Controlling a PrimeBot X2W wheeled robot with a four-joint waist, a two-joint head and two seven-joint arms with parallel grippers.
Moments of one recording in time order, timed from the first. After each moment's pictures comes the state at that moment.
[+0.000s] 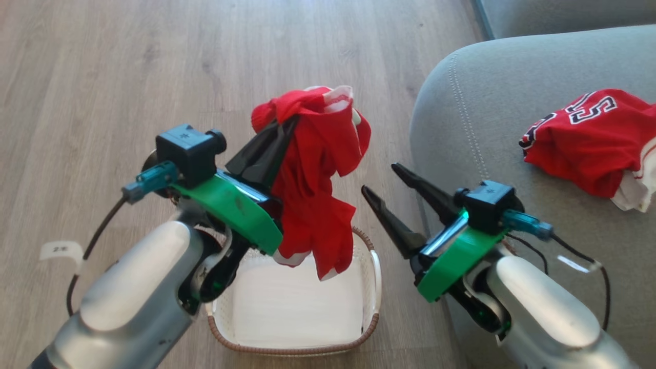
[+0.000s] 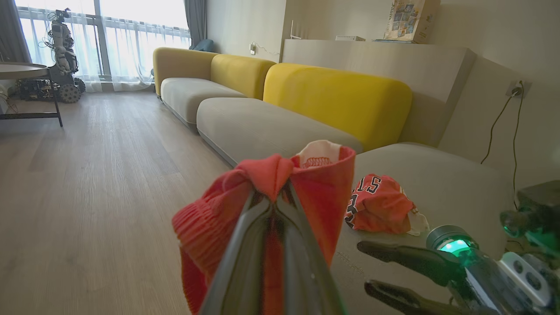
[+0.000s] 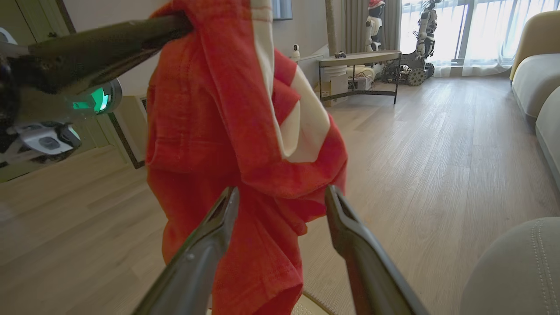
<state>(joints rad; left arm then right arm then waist) -0.57 0.40 -0.78 0.01 -0.76 0.11 -0.09 -0.41 -0.29 0.65 0.21 0.57 0.12 -0.19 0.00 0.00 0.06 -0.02</state>
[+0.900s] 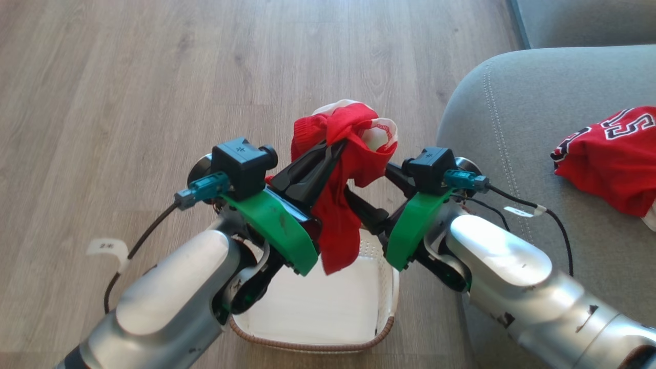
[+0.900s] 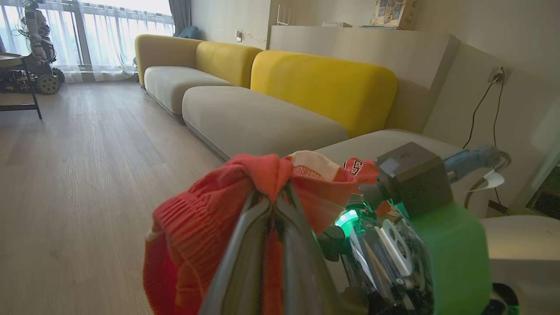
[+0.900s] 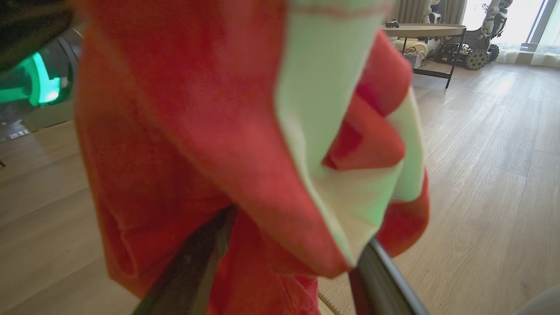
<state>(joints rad) -0.59 0.33 -0.87 0.02 -0.74 0.08 -0.06 -0.73 -0.22 0.97 0.58 0.74 0.12 -0.24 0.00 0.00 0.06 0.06</state>
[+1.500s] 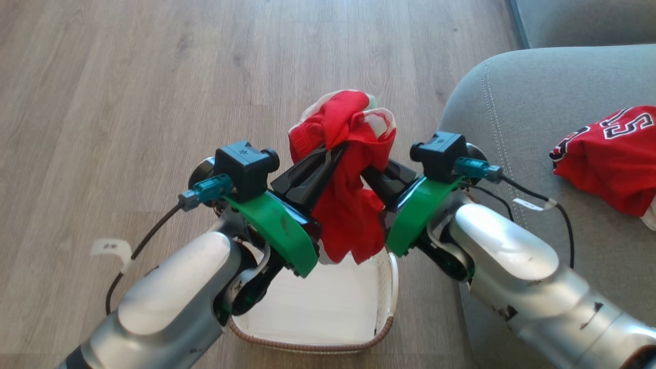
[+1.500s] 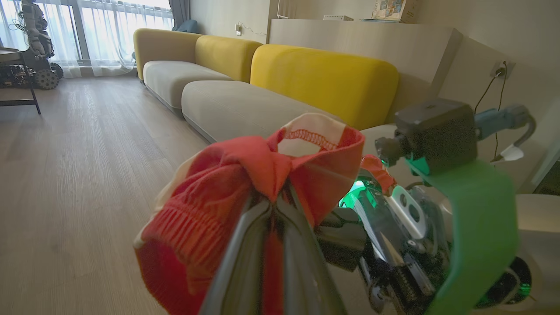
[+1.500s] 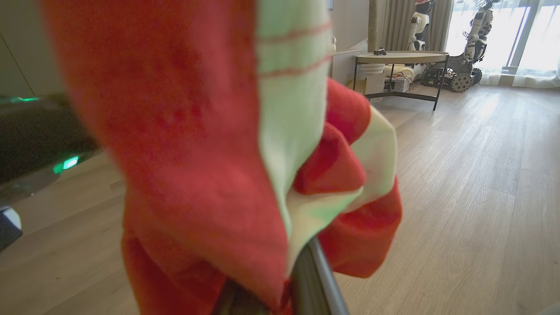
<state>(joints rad) -0.59 0.33 -0.89 0.04 -0.74 0.08 -0.06 -0.72 -0.21 0.89 0.54 0.71 0.12 -0.25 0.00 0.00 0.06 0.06</state>
